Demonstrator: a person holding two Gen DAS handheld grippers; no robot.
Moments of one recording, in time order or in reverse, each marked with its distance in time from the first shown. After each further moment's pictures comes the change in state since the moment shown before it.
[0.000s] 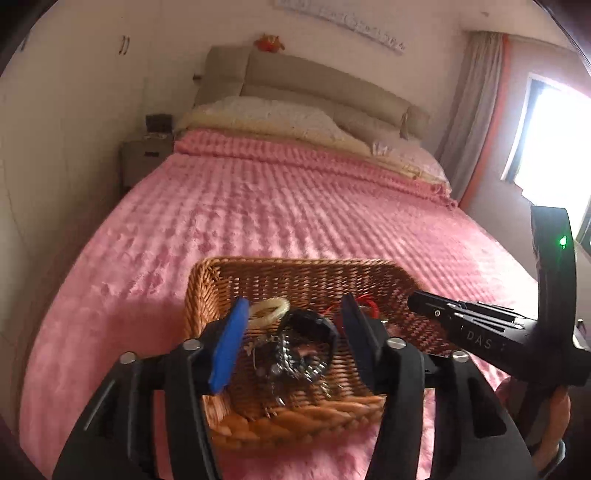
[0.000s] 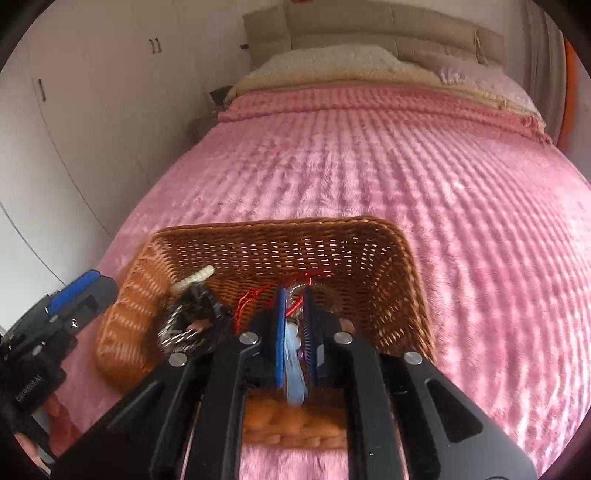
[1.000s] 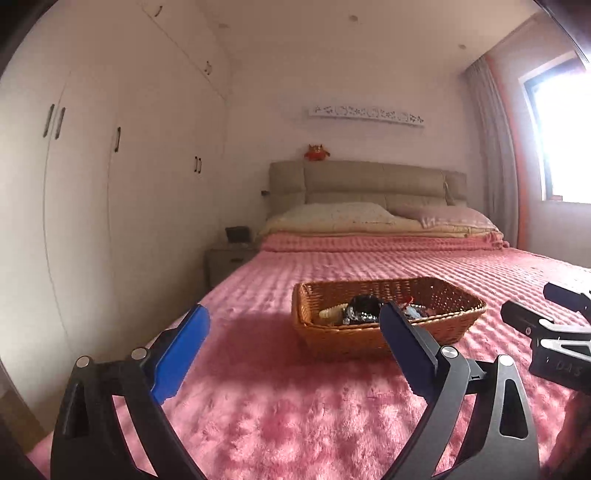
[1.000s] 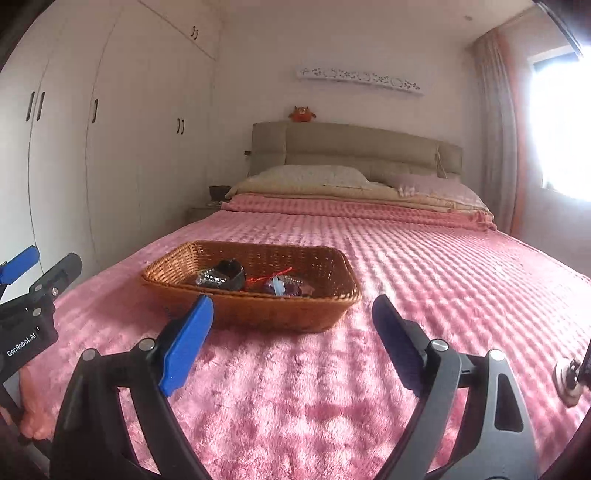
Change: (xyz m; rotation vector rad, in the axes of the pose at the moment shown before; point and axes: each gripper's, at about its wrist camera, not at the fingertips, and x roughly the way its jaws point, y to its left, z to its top) left arm -0.147 -0.034 -0.144 0.138 -0.455 0.346; right arm -0.131 0.021 -0.177 -0.121 -0.509 -0.140
